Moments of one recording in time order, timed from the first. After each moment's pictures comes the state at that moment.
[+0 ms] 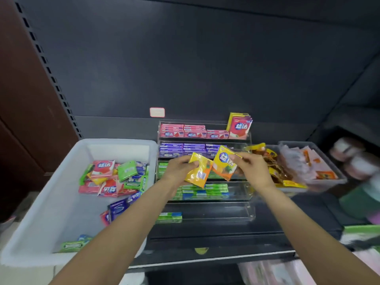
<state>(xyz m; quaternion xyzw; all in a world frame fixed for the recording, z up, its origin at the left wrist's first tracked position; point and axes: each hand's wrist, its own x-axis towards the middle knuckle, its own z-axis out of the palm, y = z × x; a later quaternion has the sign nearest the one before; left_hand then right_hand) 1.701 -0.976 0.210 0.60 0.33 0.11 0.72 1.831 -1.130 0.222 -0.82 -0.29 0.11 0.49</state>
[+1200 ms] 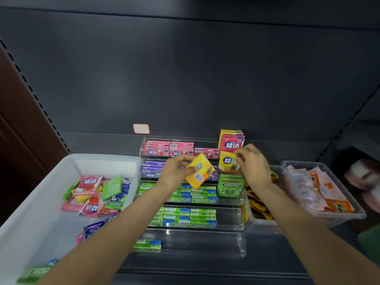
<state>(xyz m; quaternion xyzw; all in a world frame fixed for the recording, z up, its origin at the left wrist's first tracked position) 1.781 -0.980 0.228 0.69 0.30 0.19 0.63 1.955 -1.114 0.216 -0.89 -0.38 -0.11 0.22</state>
